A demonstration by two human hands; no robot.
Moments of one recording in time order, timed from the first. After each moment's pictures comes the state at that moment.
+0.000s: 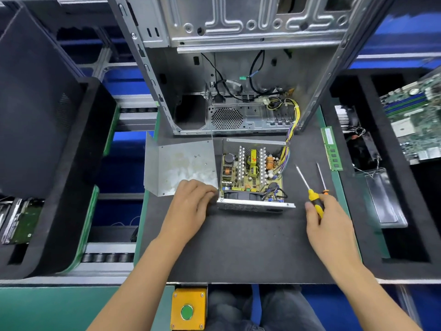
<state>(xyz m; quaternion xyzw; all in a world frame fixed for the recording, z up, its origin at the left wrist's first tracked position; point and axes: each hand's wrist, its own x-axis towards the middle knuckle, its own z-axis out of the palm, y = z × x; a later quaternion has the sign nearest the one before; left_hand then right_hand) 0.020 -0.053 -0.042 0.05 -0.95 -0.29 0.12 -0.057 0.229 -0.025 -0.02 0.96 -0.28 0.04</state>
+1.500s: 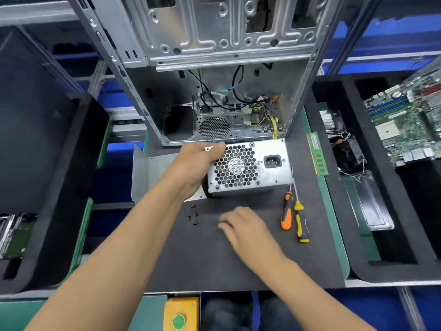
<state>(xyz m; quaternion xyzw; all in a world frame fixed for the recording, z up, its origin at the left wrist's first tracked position) -0.090 -0.031 0.058 0.32 -0.63 -0.70 -0.08 -0.031 0.147 -0.031 -0.35 0.89 -0.29 0.09</state>
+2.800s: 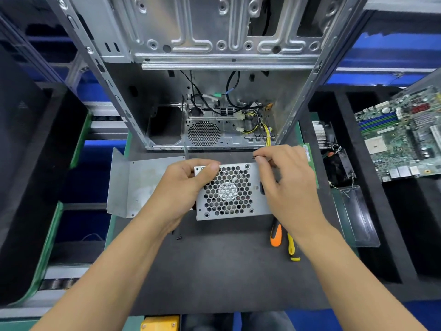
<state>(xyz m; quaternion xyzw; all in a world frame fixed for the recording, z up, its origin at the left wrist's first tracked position) -0.068 -0.028 0.045 0.27 -0.58 -0.77 -0.05 -0.134 0.159 0.051 -0.28 0.87 -0.38 -0.13</state>
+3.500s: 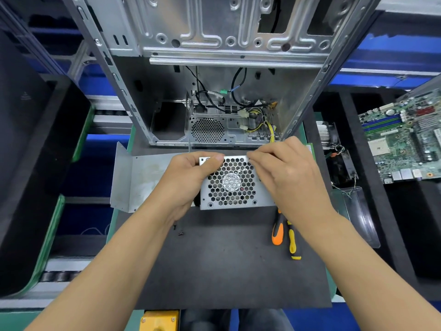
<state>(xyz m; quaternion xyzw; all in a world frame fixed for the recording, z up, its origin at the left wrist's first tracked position) -0.079 -0.031 0.044 0.29 -0.54 -0.79 -0.06 -0.146 0.160 0.059 -0.40 0.87 -0.21 -0.18</state>
